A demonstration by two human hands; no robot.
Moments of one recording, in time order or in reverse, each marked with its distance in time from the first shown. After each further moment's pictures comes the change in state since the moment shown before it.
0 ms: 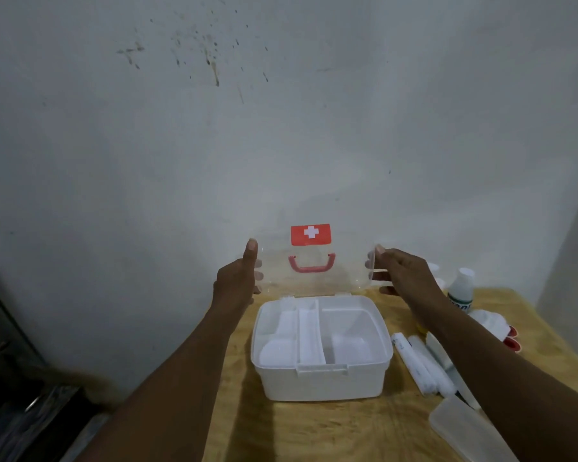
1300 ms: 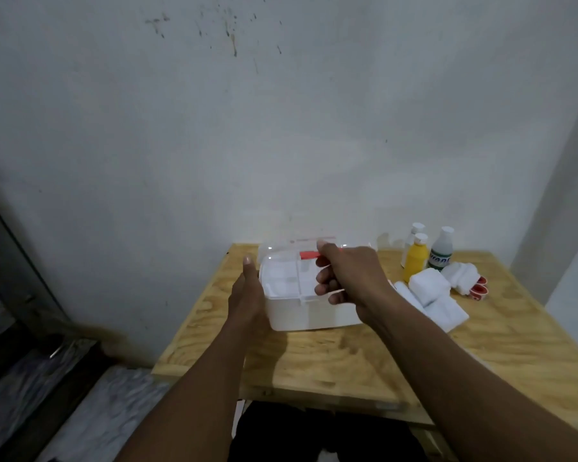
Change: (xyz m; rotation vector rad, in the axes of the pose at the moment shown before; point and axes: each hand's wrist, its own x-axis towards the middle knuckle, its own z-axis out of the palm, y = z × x) left_hand -0.092 -0.076 -0.002 -0.130 0.036 -0.181; right_hand -0.145 -0.053 0.064 0.118 -0.114 0.254
